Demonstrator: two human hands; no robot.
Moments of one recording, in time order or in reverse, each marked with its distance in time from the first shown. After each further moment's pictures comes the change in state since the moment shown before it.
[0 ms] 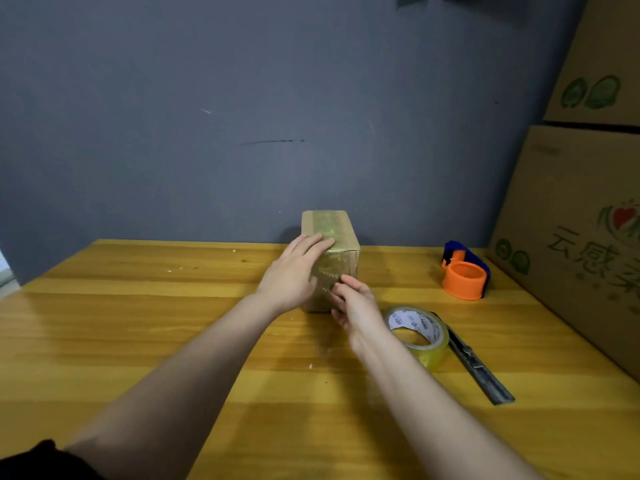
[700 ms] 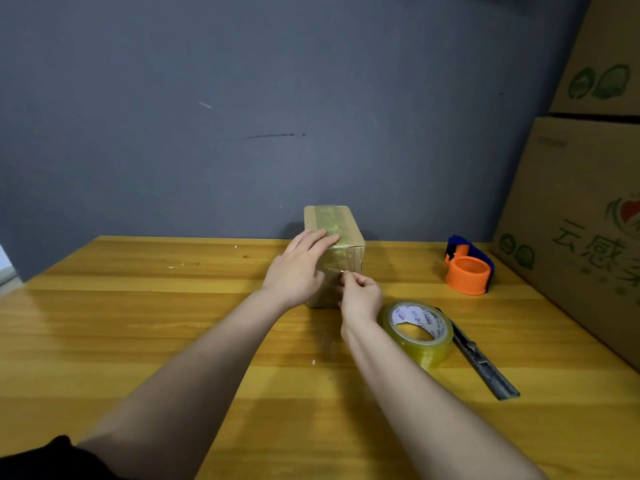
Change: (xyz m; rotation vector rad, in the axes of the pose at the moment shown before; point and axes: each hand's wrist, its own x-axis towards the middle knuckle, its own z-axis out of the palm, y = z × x) left_hand 0.002 0.001 0.005 0.036 0.026 -0.026; right_hand 0.025 0.017 0.017 -0.050 0.319 -0.200
